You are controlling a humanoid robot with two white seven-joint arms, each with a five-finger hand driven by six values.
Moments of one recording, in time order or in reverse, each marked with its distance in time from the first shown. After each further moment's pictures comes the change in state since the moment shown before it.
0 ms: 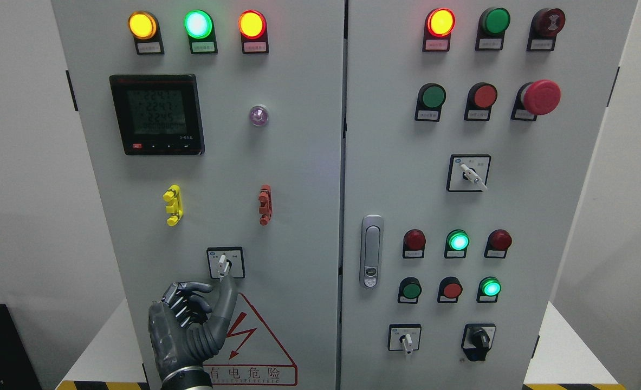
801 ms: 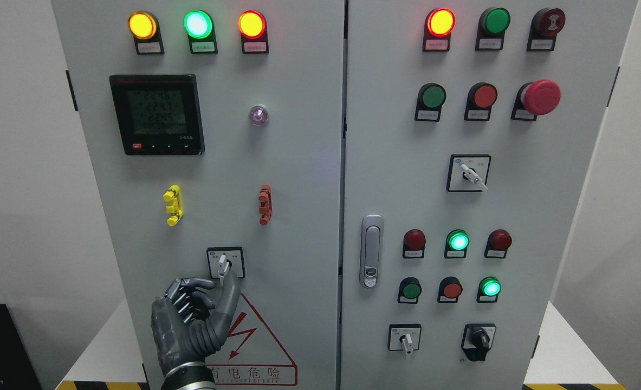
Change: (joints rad) left arm -0.018 -0.003 -0.002 0.004 -0.001 0.019 -0.003; right arm 0.000 0.000 0.000 0.000 0.000 0.000 0.000
